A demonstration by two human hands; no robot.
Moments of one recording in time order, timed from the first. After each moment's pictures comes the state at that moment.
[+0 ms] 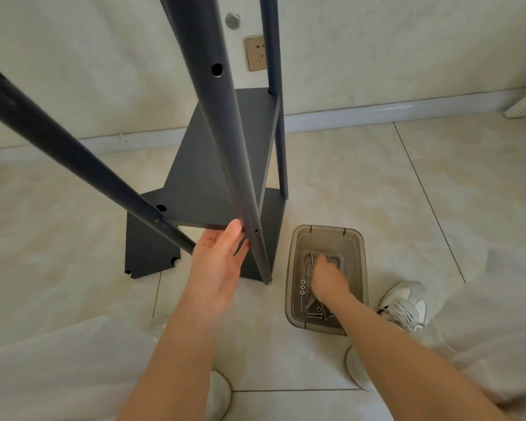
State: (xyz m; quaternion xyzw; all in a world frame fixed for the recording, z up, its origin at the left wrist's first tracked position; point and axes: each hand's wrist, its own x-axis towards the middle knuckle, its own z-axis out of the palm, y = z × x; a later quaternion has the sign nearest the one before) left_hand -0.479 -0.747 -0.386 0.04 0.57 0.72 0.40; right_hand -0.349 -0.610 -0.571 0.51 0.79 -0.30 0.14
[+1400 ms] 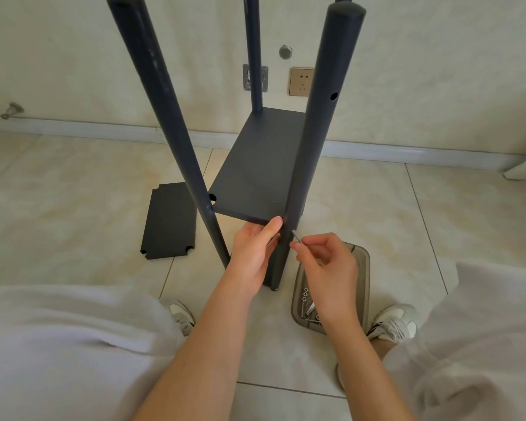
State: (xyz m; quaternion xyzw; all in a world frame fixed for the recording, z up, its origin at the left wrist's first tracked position) left_hand -0.472 -0.754 -0.393 0.05 0.55 0.73 0.41; right_hand -0.353 -0.706 -0.380 0.42 0.63 -0.56 -0.33
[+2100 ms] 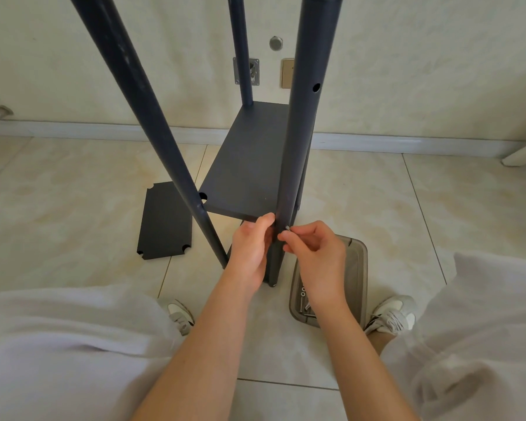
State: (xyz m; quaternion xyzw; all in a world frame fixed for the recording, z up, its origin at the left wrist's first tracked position) left_hand -0.469 -0.742 -0.399 0.01 0.61 0.69 0.40; right_hand -0.367 -0.698 -0.379 0.41 0.60 -0.61 -0.32
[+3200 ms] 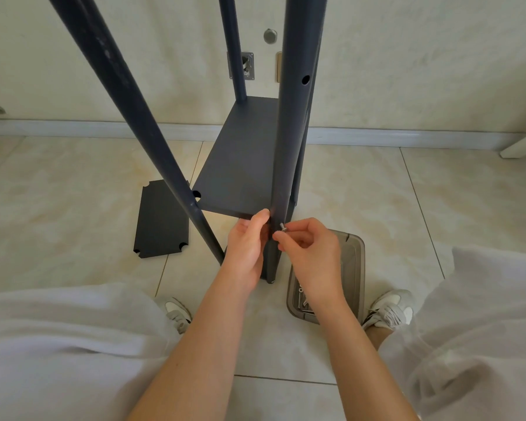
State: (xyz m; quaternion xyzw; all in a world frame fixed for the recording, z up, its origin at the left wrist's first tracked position) left_hand -0.466 -0.743 -0.398 0.00 0.62 0.68 0.39; right_hand -0.366 -0.695 -0.378 0.43 0.62 -0.59 -0.29
